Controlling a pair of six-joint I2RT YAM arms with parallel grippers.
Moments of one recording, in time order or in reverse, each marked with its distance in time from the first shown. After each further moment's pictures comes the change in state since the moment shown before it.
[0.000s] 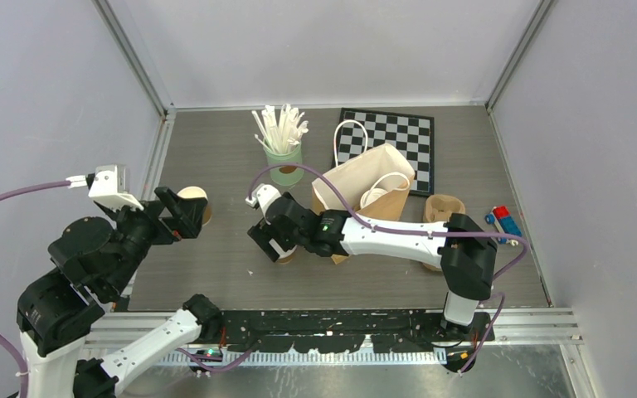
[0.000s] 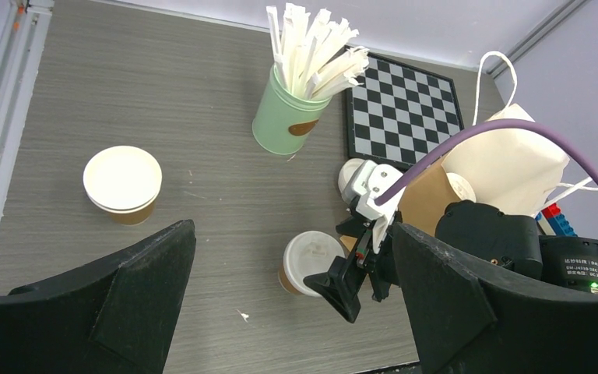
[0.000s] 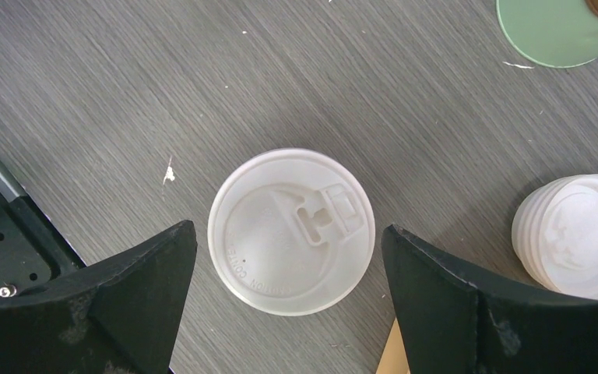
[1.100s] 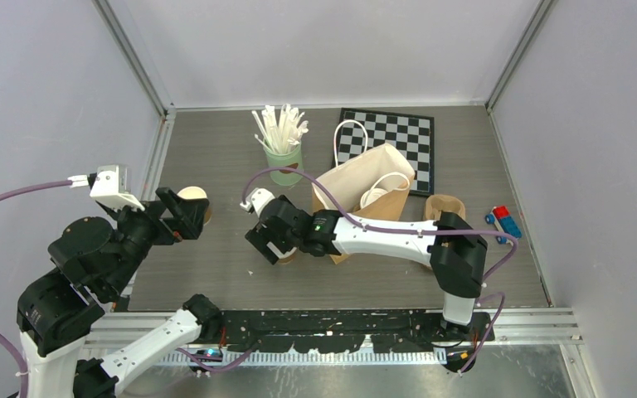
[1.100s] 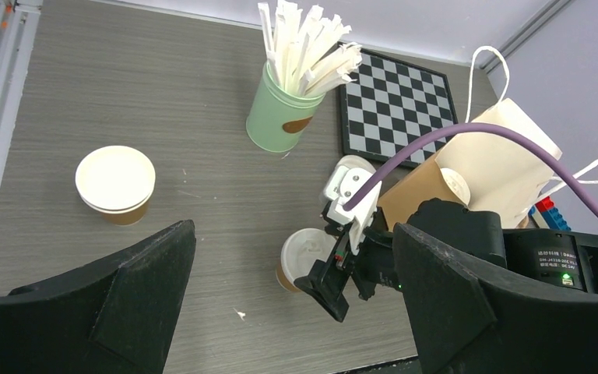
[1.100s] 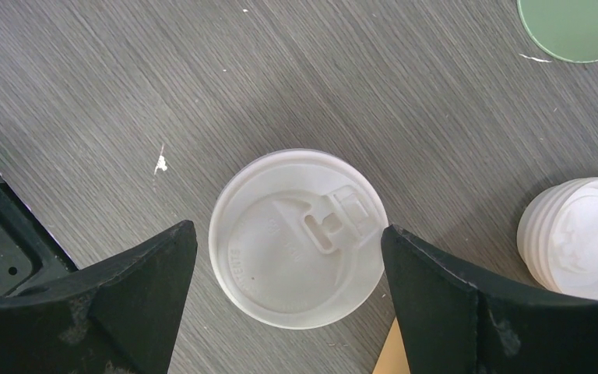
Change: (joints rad) left arm 0.000 -0.003 0.000 0.001 0.019 0.001; right arm 0.008 0.055 0.045 -0.053 -0.009 -0.021
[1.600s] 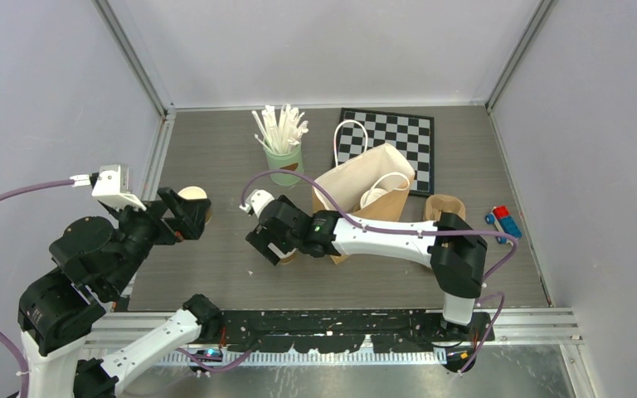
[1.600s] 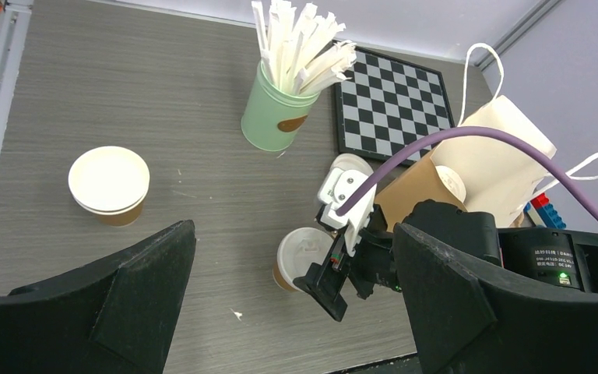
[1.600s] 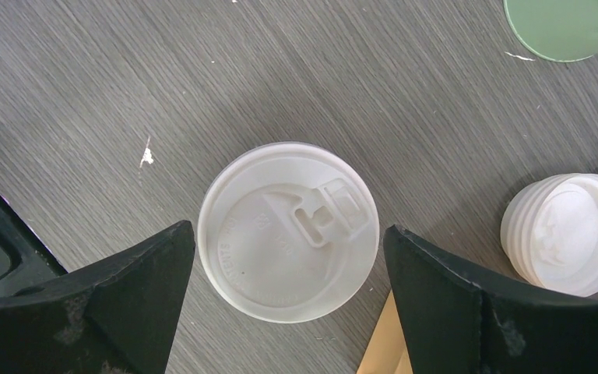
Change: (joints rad) left arm 0.000 0.000 -0.005 0.008 0.014 0.000; right arm 0.008 0.001 0.008 -0.024 0.030 -0.032
